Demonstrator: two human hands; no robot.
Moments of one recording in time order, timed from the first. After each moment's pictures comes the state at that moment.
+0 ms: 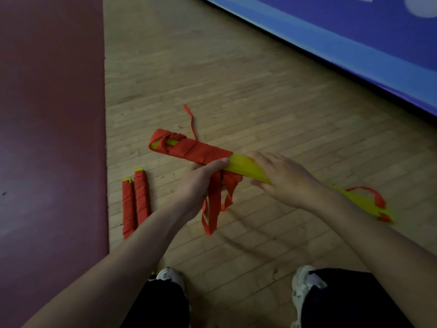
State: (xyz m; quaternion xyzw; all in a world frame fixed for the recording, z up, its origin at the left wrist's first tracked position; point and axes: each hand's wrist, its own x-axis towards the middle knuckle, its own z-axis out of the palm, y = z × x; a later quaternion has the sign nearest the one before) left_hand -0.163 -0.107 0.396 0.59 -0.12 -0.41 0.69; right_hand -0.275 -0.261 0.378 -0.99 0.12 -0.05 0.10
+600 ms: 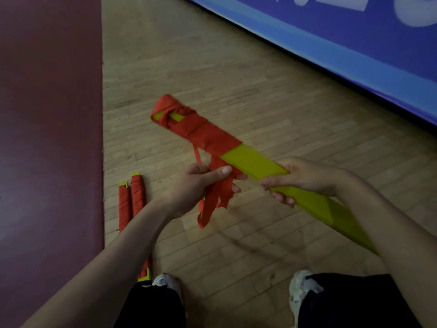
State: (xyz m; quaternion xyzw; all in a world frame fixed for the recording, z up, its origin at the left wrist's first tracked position) left_hand -0.149 -0.099 0.401 0.55 -0.29 -0.51 0.60; right_hand -0.296 -0.284 0.418 -0.75 0.15 0.13 0.63
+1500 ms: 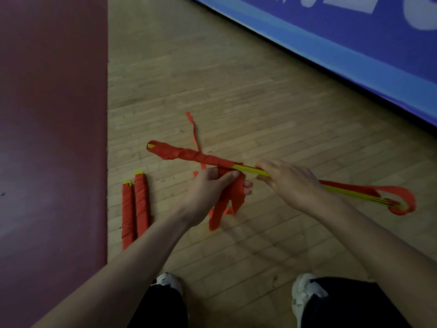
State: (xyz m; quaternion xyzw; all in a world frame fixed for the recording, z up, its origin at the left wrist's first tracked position) left_hand -0.166 -0.106 0.390 0.61 -0.23 -0.43 0.63; right_hand -0.274 -0.264 0.385 -0.98 0.18 -0.03 0.08
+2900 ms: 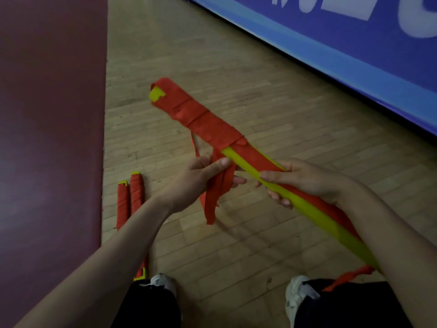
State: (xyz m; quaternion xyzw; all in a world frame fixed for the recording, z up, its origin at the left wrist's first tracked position) left_hand -0.146 -0.104 0.410 0.57 -0.30 -0.47 0.60; right_hand -0.296 -0.276 0.424 -0.72 0.16 0.09 0.67
